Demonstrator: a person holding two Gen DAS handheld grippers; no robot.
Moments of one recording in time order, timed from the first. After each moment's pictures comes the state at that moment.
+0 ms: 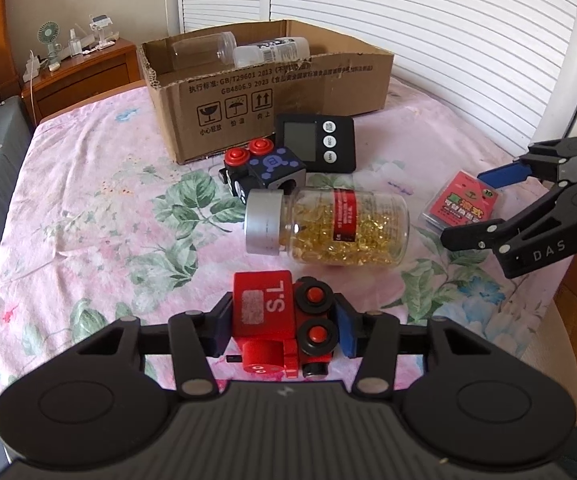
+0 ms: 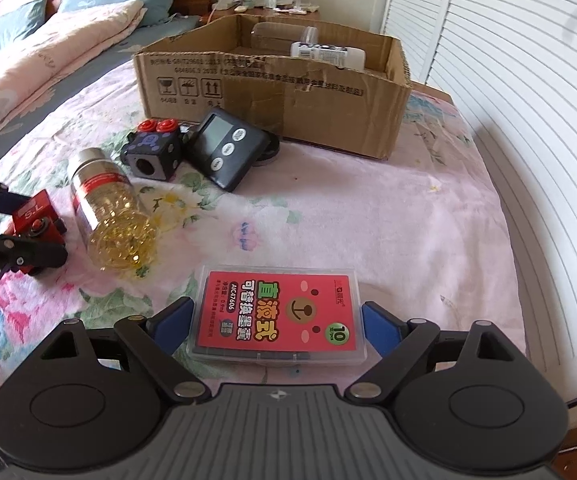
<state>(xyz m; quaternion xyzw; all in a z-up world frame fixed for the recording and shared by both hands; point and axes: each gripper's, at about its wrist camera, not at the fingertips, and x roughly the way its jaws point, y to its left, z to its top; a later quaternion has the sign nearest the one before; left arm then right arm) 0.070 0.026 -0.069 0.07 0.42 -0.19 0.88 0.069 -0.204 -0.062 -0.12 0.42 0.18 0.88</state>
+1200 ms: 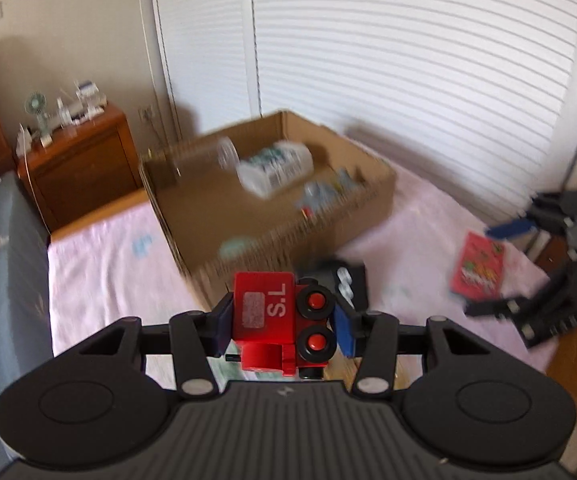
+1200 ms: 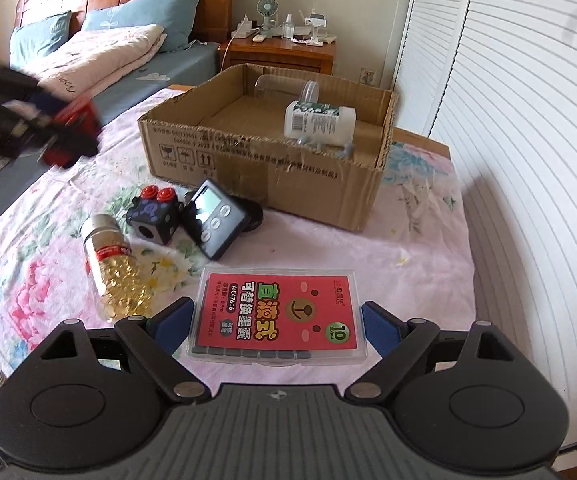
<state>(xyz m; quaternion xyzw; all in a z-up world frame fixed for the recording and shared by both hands) 0.145 0.014 0.033 0.11 0.36 -0.21 0.90 0.093 -0.228 -0.004 -0.13 0.39 0.22 0.88</state>
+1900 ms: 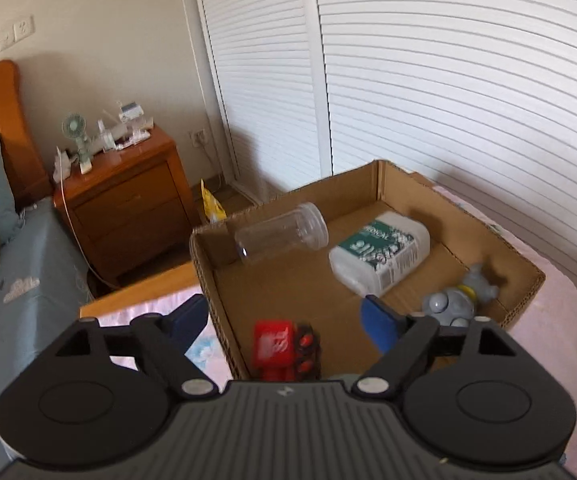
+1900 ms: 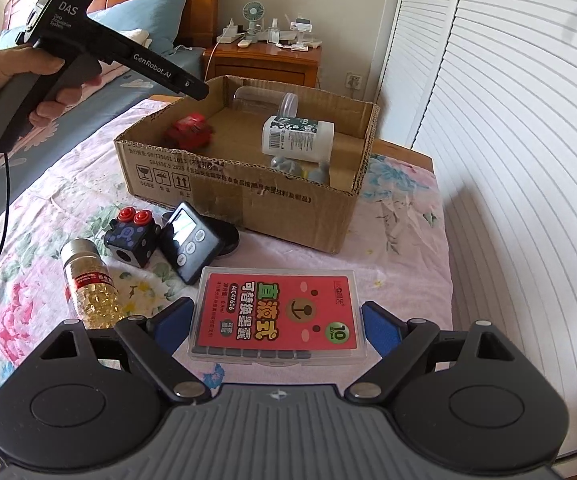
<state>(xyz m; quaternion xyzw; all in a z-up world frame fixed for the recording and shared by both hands) 0.274 0.008 0.016 0.12 0.34 -0.13 0.92 0.108 -0.228 0.008 -0.13 0.39 0.20 0.89</state>
